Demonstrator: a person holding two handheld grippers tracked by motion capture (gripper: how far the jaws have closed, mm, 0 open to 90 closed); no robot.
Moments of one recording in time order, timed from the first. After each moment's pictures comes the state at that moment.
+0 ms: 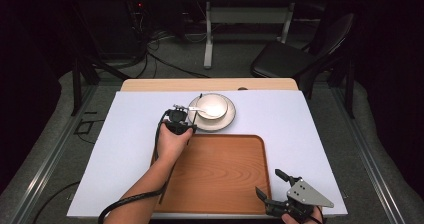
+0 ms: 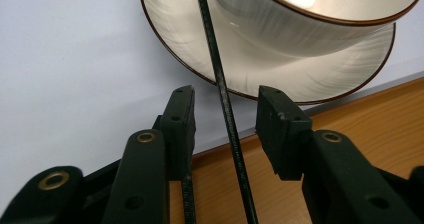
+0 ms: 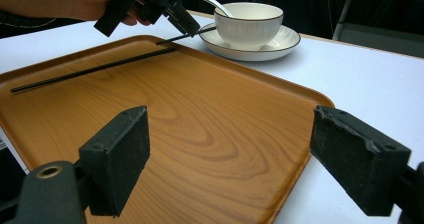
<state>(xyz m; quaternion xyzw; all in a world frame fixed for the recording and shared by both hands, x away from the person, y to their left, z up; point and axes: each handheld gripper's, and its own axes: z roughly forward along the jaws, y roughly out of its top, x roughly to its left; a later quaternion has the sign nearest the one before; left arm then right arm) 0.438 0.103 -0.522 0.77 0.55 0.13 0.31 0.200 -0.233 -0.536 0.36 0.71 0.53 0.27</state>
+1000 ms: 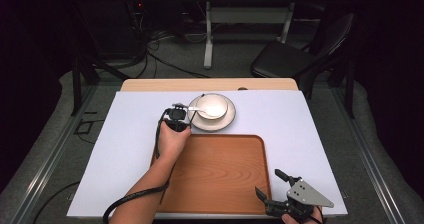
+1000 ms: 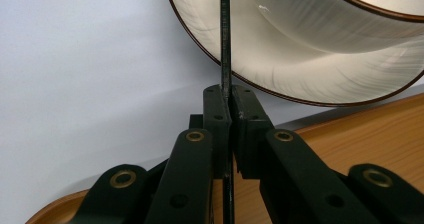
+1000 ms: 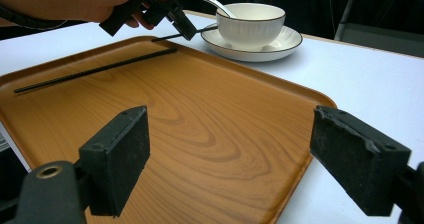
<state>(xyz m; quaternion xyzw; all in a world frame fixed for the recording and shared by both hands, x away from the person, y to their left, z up) 0.449 0.104 -0.523 0.77 0.57 0.12 0.27 0.200 -0.233 -0.536 0.36 0.72 0.54 0.27</state>
